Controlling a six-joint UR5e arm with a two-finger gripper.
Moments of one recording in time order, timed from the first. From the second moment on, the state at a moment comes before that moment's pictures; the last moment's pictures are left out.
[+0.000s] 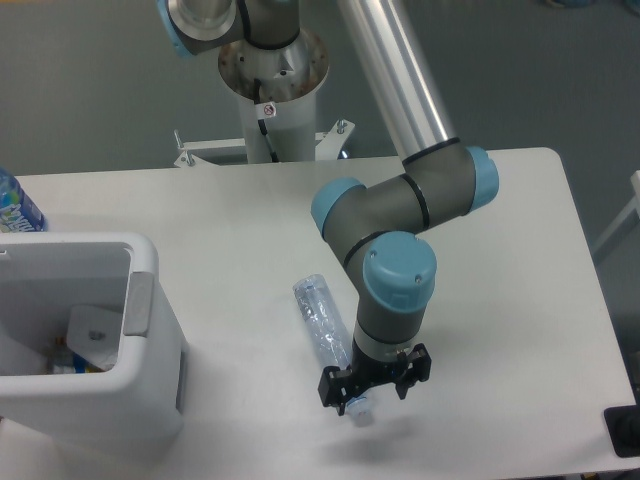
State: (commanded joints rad) arm 2.43 -2.24 -1.38 -0.93 1.49 0.13
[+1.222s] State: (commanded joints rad) arm 2.39 -2.32 -1.35 -0.91 1.56 0.06
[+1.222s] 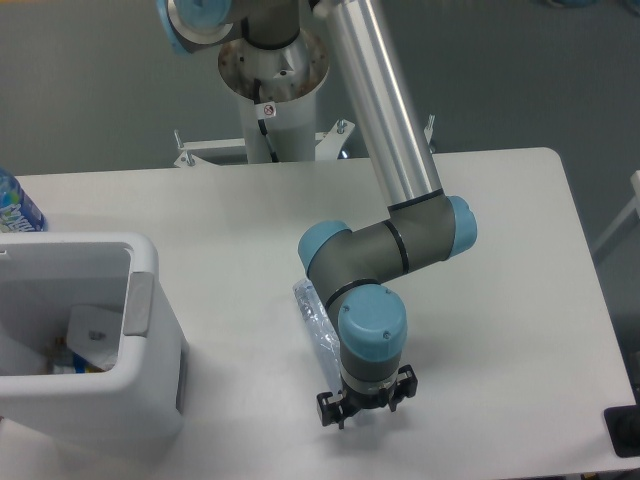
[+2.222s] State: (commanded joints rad) arm 2.37 -2.31 -1.35 -0.91 1.61 0.06
